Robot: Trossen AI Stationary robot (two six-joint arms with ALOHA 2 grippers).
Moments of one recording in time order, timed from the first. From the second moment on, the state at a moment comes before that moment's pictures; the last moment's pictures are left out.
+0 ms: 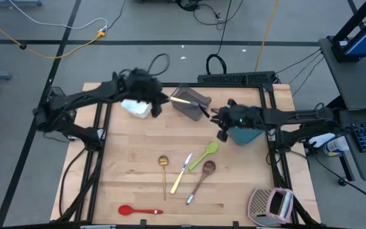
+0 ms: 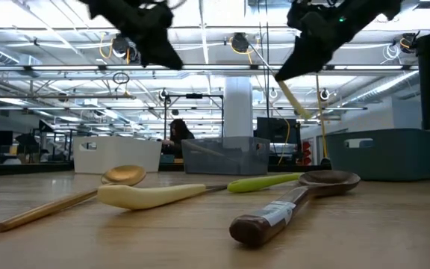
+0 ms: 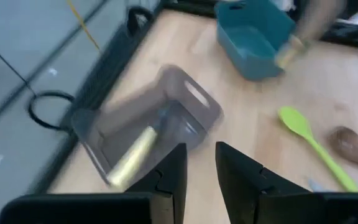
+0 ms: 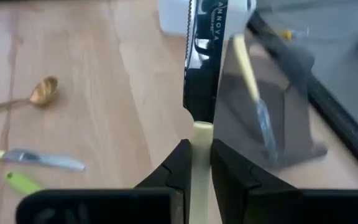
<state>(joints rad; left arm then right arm) 0.45 1.34 1.15 -0.43 0.18 0.08 -0.09 1.13 0.80 -0.27 0.24 0.09</state>
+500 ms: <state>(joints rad) 0.38 1.16 0.52 0.52 0.15 -0.04 -0.30 1.31 0.59 0.60 -0.18 -0.05</state>
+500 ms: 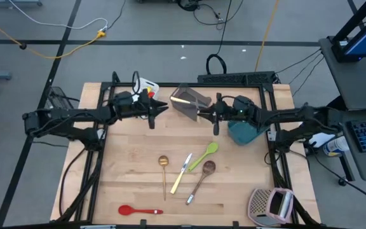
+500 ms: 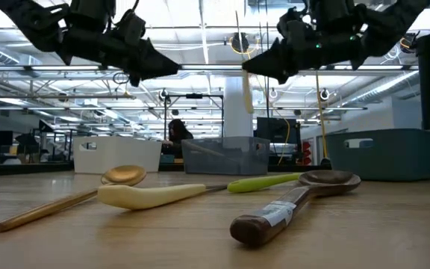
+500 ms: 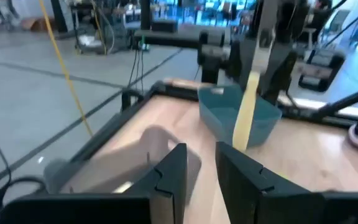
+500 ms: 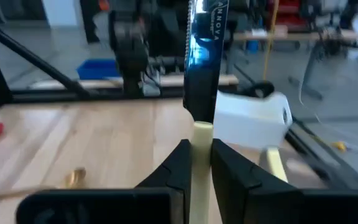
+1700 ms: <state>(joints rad) 0.27 1.64 0.86 0.64 0.30 0.10 -0.30 1.46 0.59 0.96 -0.29 -0.07</state>
